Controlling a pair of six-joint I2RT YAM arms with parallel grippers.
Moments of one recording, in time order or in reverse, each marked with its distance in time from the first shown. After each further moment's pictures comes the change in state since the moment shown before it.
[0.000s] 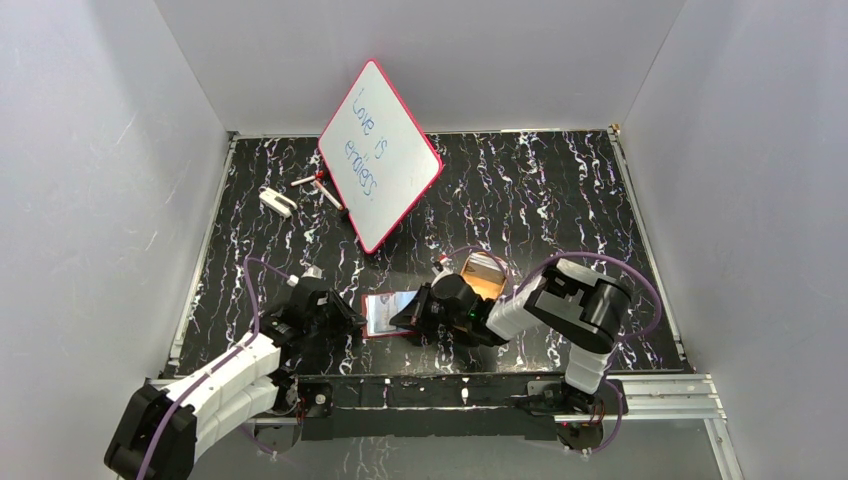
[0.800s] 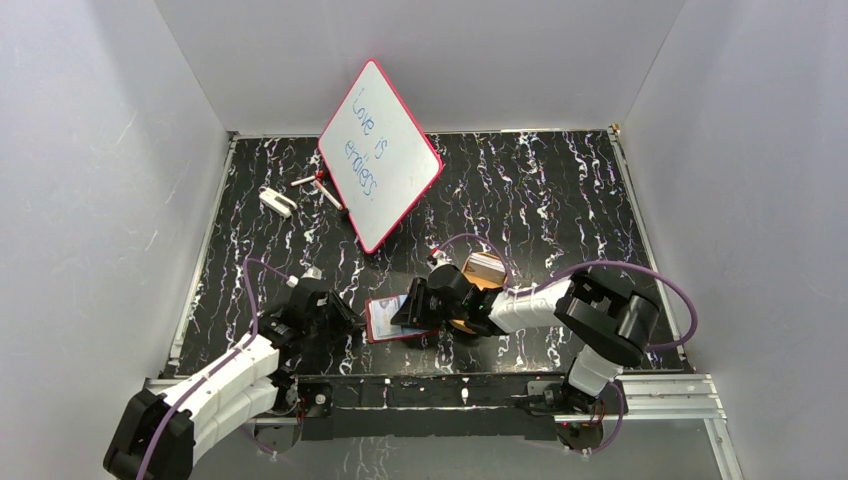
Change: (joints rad) left arm 0.000 -0.026 0.006 -0.040 -0.011 0.006; right arm -0.003 -0.132 0.103 -0.365 -0.006 -0.180
